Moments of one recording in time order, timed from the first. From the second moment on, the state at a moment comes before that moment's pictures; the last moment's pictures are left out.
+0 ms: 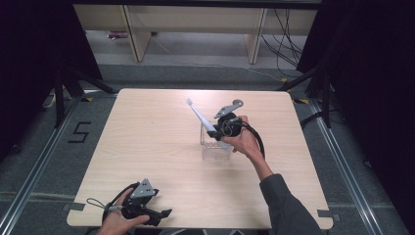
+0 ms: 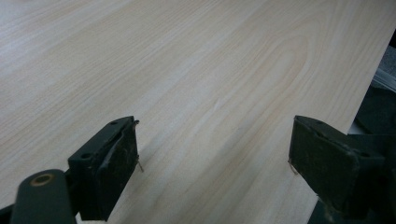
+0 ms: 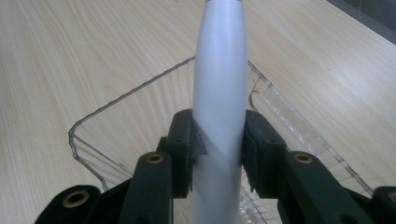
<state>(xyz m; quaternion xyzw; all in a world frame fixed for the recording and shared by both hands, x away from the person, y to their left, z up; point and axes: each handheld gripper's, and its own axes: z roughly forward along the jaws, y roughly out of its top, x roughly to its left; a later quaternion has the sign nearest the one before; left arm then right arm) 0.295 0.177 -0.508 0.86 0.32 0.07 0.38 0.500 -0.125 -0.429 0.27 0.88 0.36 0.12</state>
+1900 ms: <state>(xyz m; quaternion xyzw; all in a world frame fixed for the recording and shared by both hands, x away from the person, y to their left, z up) 0.295 0.177 -0.508 0.86 0.32 0.07 0.38 0.490 -0.133 -0.401 0.30 0.87 0.37 0.12</state>
